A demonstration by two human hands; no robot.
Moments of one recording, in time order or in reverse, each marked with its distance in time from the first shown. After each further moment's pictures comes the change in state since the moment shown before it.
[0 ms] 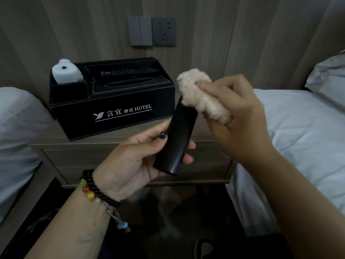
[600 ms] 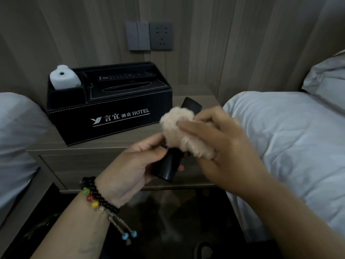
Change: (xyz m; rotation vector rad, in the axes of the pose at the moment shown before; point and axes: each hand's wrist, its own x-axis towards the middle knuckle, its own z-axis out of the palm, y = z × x) left_hand 0.005 -0.010 -0.005 0.173 0.102 -0.008; right_hand -0.028 -0.012 0.001 0.063 -0.197 -0.037
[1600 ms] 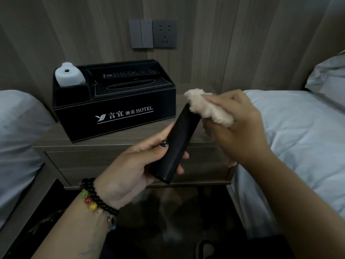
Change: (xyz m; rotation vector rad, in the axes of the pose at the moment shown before) left_hand -0.008 -0.001 -0.007 -0.002 -0.082 0.032; right_hand 0.017 0.021 0.000 0.031 0.190 0.236
